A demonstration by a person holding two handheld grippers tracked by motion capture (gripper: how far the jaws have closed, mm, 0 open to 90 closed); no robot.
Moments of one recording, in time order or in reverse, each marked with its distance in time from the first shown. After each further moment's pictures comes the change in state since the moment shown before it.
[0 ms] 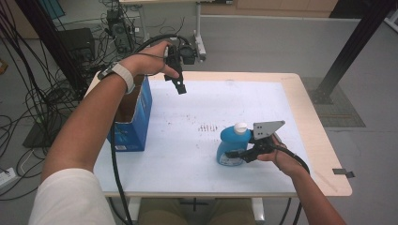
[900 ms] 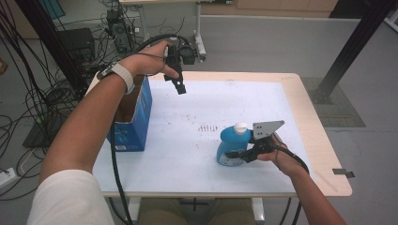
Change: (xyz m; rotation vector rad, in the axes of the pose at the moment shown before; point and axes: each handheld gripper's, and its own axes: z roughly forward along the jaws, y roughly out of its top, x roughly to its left) left arm -0.003 0.000 -0.002 0.009 0.002 0.001; right arm -0.001 -0.001 0.001 0.002 0.005 0.002
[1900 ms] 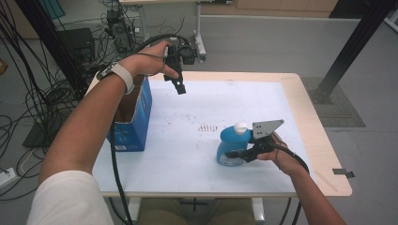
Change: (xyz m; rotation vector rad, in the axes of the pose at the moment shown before) left arm -0.001 0.000 -0.001 -0.003 0.006 -0.001; right arm -0.001 0.001 0.000 0.013 0.012 0.005
